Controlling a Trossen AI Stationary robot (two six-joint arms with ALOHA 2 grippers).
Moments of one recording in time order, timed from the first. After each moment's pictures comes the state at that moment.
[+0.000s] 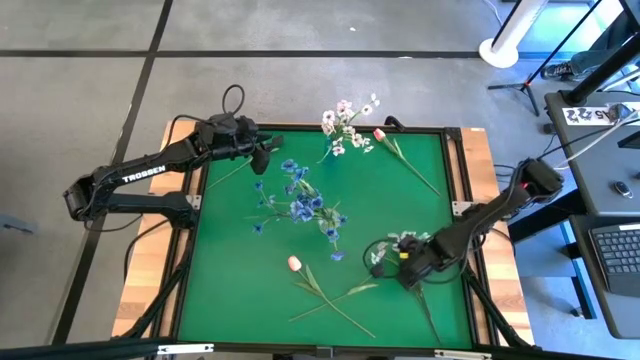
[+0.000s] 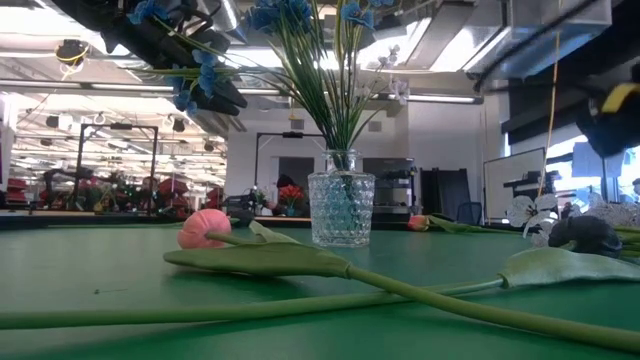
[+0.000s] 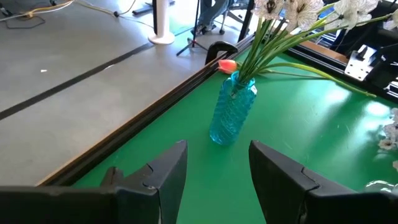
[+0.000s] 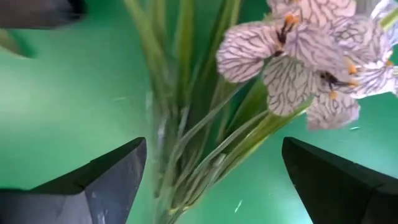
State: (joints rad) left arm 0.61 1.01 0.71 -0.15 0.02 -0.13; right arm 0.61 1.43 0.72 -0.69 -0.13 1.50
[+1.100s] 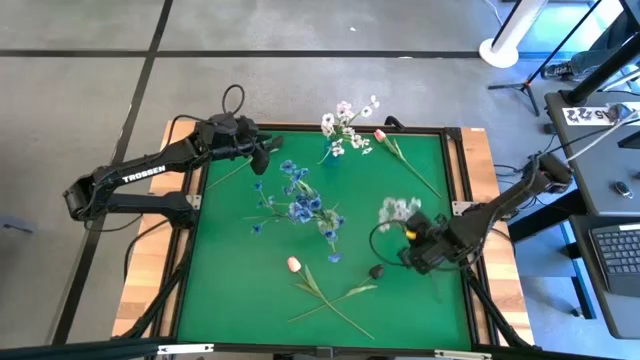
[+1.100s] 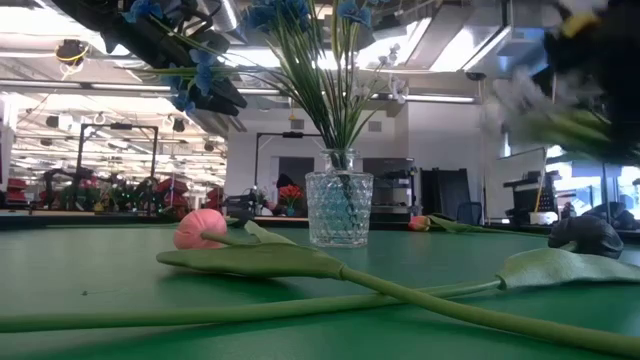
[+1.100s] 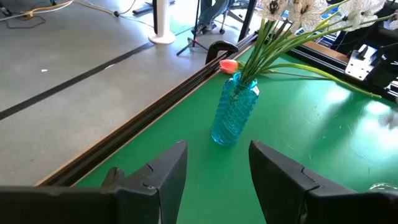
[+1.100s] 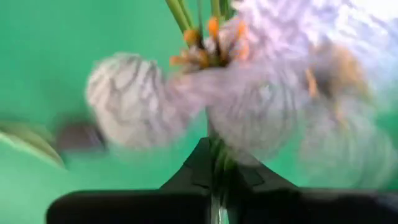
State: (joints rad) left arm 0.61 1.01 0.71 -0.15 0.02 -0.13; right arm 0.59 1.27 0.89 -1.05 0.31 1.44
